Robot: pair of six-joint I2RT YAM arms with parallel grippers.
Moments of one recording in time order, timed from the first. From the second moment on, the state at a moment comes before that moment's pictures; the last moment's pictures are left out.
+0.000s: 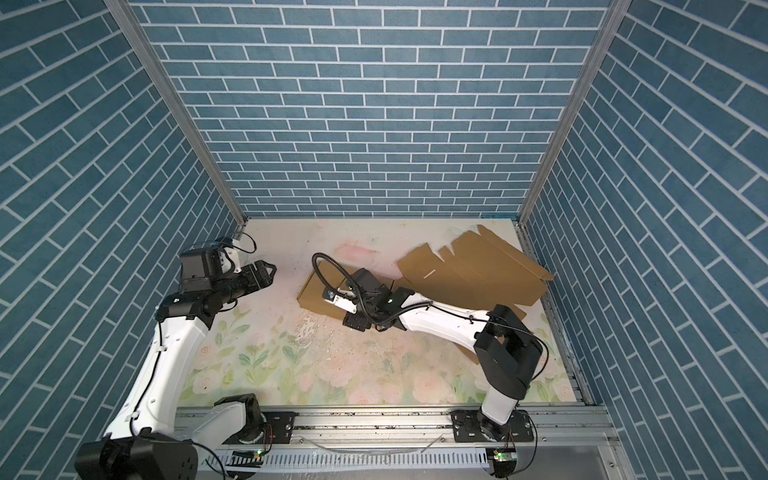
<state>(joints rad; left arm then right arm) 0.06 1.08 0.98 -0.61 0.27 -0.31 0.98 1.66 1.21 -0.33 -0.02 -0.33</state>
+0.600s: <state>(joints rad) -0.21 1.21 1.00 -0.58 0.05 -0.15 0.62 1.67 1.10 -0.44 -0.27 0.70</state>
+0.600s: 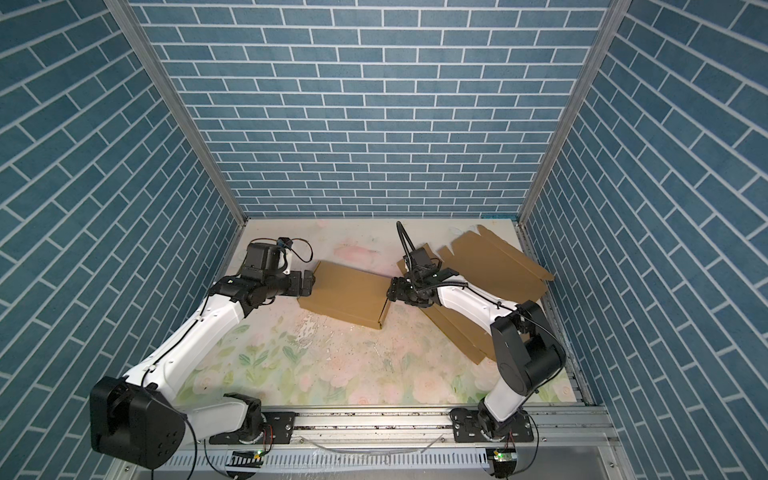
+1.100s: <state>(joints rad) -0.06 1.14 1.00 -0.70 0.15 -0.23 0.81 1.97 1.35 -0.36 -0.46 0.85</state>
